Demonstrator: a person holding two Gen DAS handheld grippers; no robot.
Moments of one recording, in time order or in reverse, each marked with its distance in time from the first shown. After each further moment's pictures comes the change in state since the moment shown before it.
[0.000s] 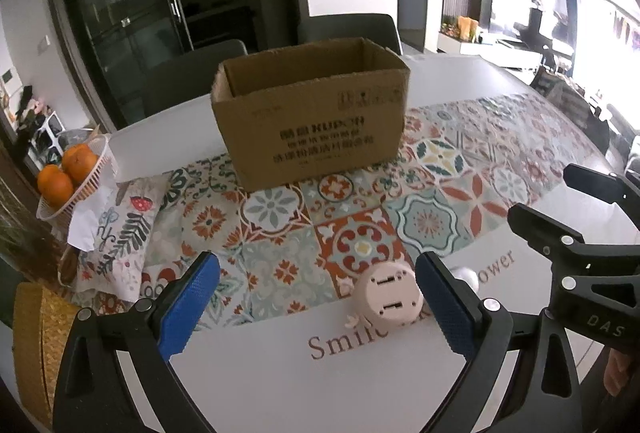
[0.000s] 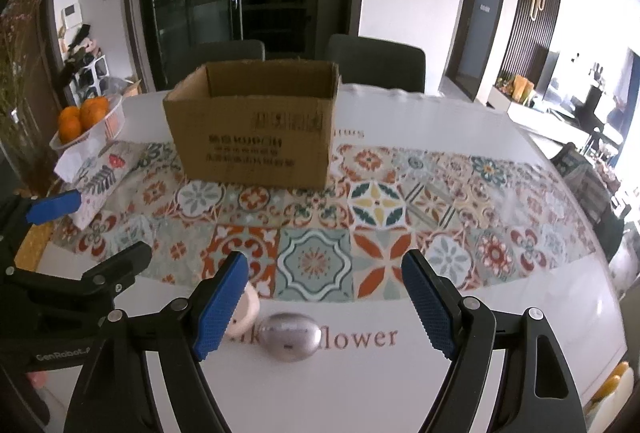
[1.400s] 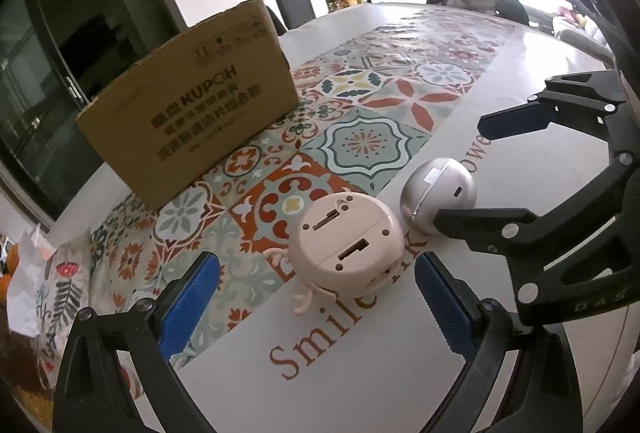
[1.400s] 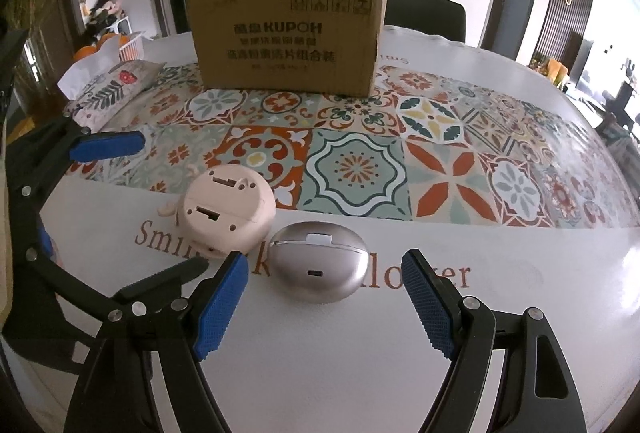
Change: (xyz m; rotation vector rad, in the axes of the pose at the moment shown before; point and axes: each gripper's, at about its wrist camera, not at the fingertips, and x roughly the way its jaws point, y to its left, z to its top) left arm 0.070 -0.045 -0.073 0.453 -0.068 -0.159; right arm 0.071 0.020 -0.084 -0.061 0.092 0.094
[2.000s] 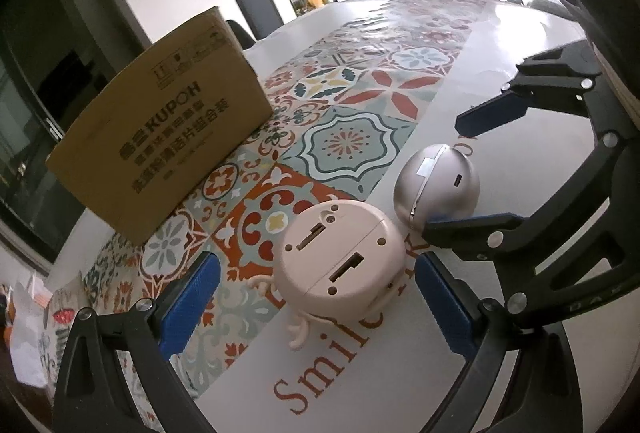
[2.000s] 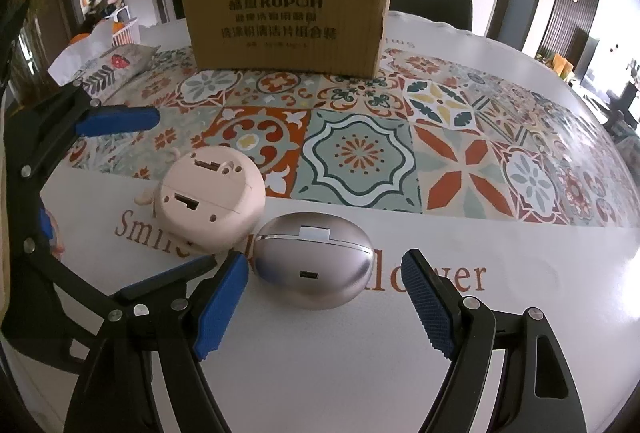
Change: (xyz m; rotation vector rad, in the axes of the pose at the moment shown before) left arm 0.019 -0.009 0.003 0.154 -0.034 -0.013; right arm 0.024 -0.002 -0.003 -0.015 0.042 0.007
